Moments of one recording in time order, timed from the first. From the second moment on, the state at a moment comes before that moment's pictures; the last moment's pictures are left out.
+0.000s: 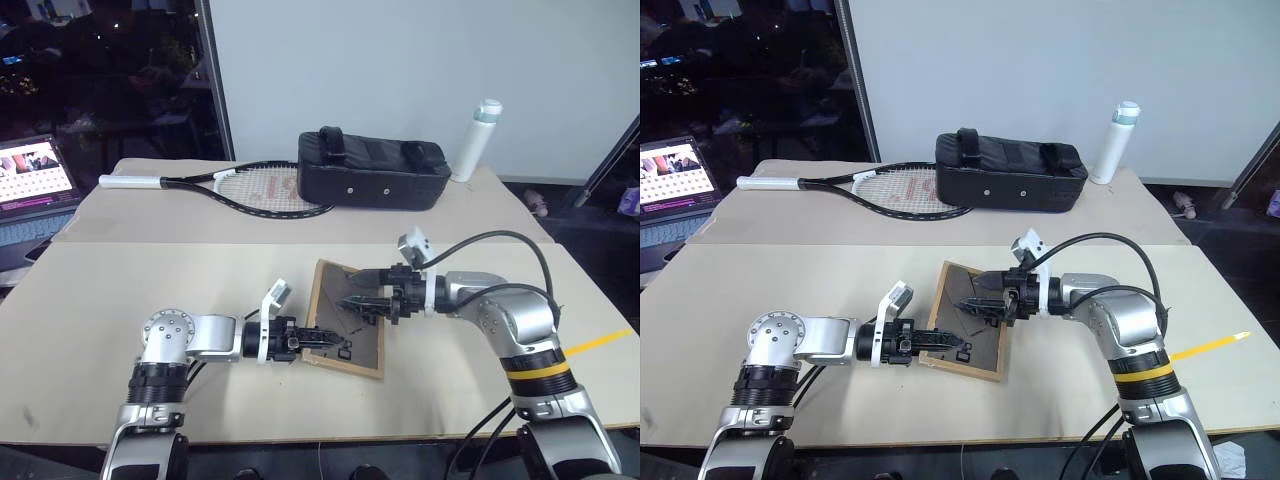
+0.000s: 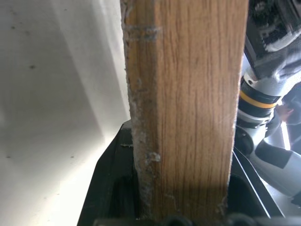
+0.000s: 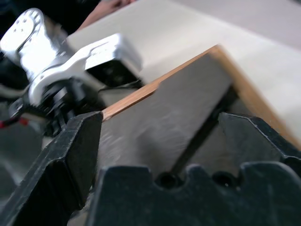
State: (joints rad) left arm -0.59 0.34 0.15 0.18 -1.37 1.57 -0.22; right arm -0.66 -0.53 0.10 -0.02 0.54 0.81 1.07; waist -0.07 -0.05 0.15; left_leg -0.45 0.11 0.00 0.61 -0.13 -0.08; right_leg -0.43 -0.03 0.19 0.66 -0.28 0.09
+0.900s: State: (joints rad) left arm -0.83 0.48 0.10 0.64 -1.29 1.61 -0.49; right arm -0.48 -0.75 -0.10 -0.08 0.50 0.54 1.05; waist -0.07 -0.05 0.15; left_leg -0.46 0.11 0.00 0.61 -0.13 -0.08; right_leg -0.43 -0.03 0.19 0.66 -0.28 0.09
